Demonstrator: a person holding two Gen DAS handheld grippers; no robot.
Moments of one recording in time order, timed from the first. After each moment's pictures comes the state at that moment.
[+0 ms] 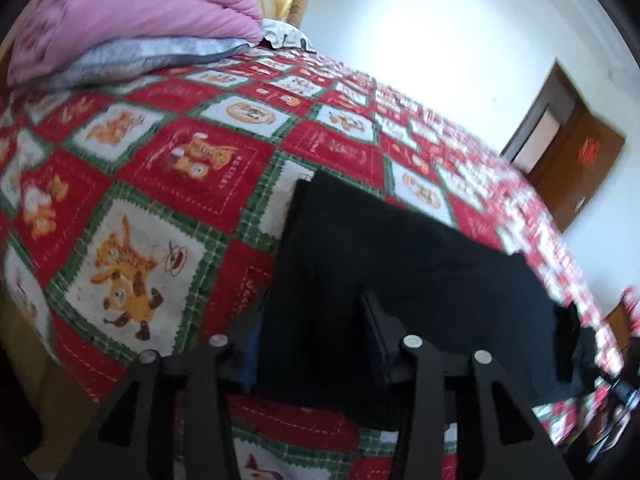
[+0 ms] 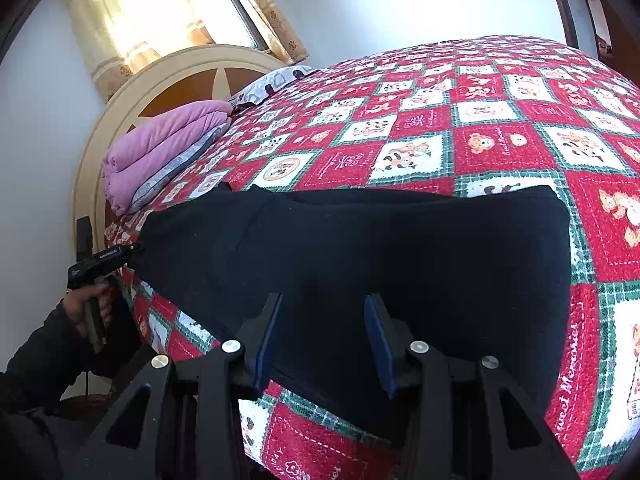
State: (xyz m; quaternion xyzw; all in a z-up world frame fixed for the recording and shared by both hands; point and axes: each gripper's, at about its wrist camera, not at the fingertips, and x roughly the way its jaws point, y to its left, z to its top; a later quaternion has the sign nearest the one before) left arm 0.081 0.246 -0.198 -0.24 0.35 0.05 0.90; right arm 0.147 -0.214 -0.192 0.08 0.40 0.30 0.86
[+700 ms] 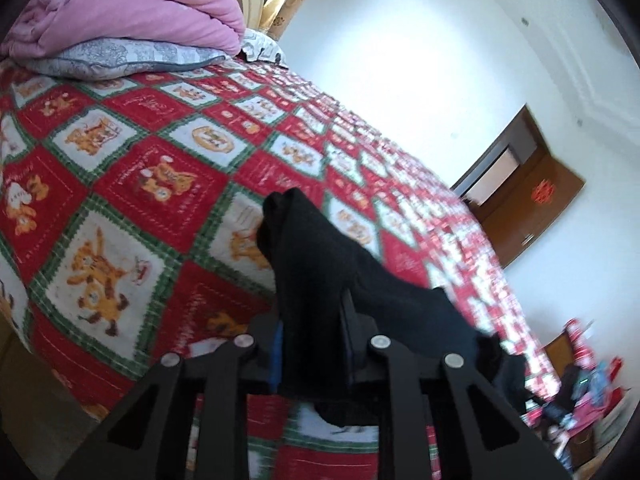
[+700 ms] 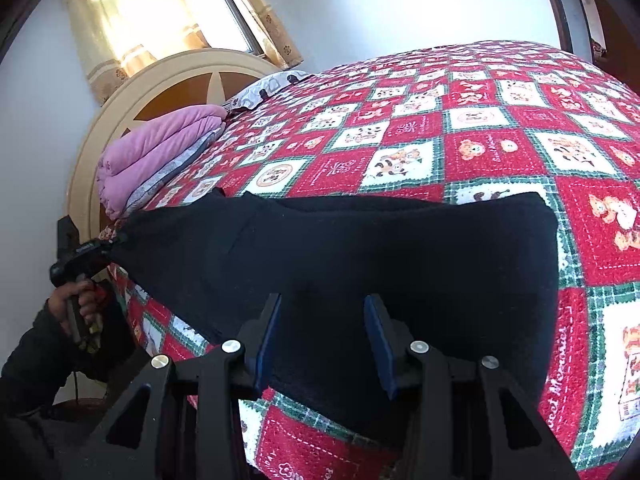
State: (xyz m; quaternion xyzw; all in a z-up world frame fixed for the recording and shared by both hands) left arm 0.069 0.246 -0.160 -0.31 0.30 -0.02 0.90; right arm 0.148 -0.217 -0.190 0.08 0.39 0.28 0.87
